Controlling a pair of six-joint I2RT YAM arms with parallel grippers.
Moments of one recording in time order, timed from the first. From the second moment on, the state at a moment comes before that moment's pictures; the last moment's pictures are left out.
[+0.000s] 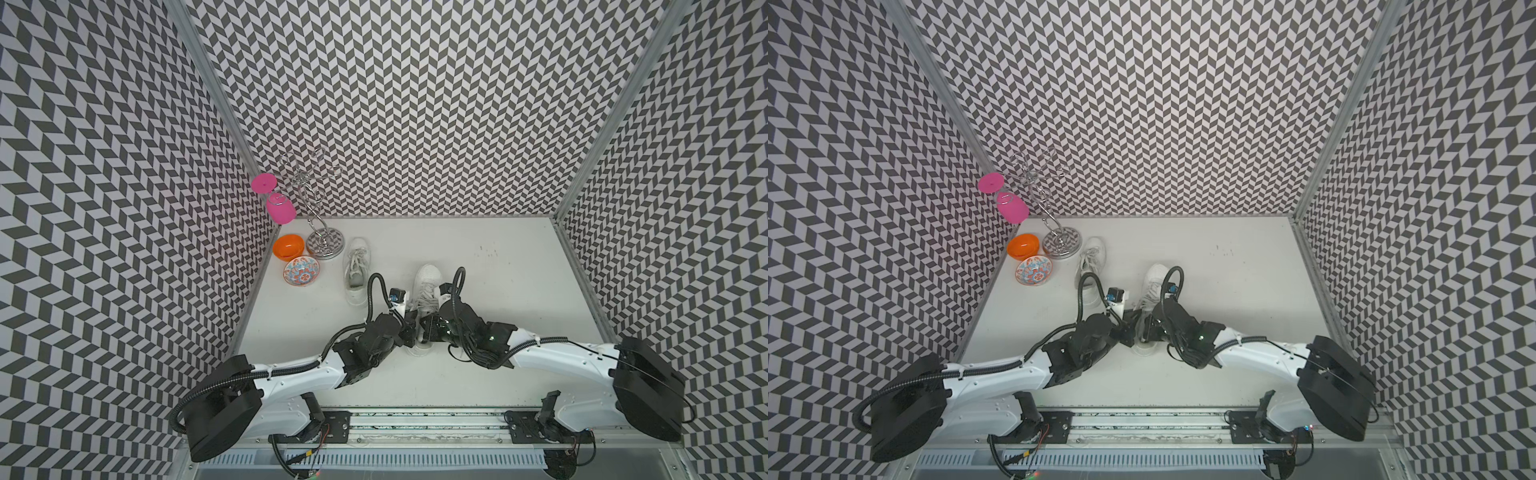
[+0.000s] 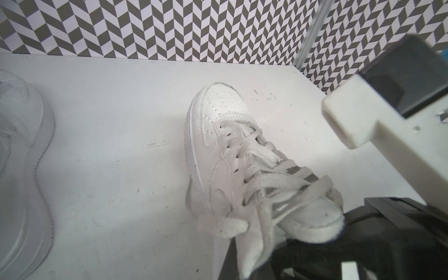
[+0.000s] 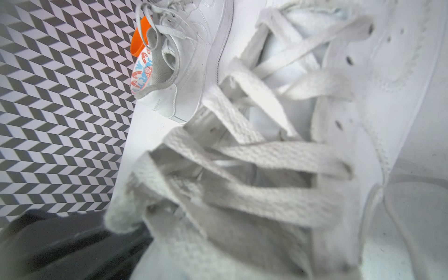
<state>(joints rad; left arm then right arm) -0.97 1.21 0.47 0.37 -0.31 -0.40 0.96 1.35 0.71 0.00 0.12 0.91</state>
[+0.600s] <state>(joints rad) -0.99 1.33 0.52 0.39 -0.28 -0.29 0.94 1.22 0.62 0.04 0.12 0.93</state>
